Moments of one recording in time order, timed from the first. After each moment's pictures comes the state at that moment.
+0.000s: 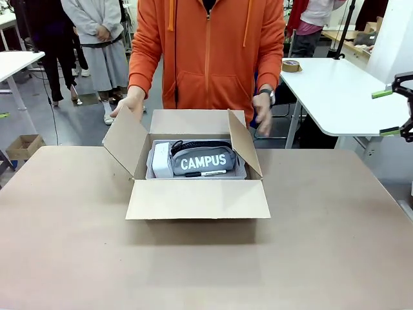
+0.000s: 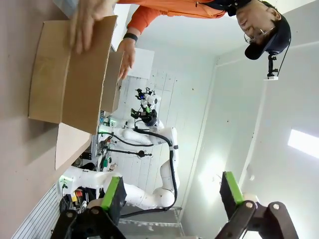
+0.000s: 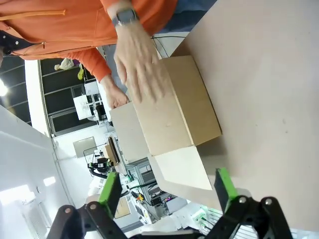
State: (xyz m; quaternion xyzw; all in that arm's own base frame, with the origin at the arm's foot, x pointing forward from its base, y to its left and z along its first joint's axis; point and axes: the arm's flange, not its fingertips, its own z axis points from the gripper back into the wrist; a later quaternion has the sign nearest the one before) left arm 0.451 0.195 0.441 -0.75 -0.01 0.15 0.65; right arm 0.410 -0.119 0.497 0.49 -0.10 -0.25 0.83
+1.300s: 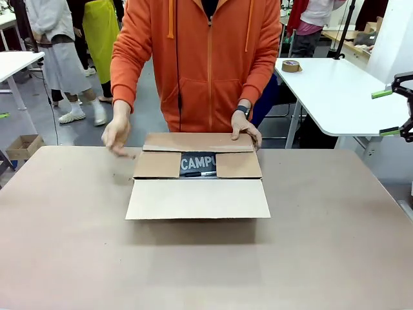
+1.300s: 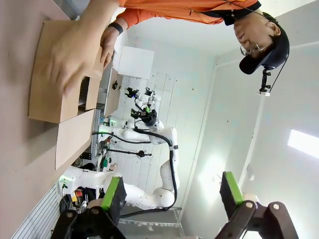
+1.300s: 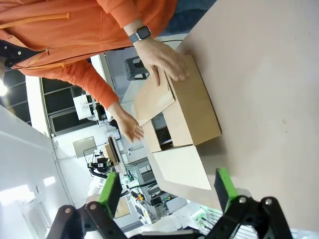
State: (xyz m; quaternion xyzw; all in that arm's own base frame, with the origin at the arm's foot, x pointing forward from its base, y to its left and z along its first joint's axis) left arm 0.451 0.195 0.441 -0.75 -0.01 0.15 0.65; right arm 0.410 -0.119 0.497 0.49 -0.10 -0.25 0.83
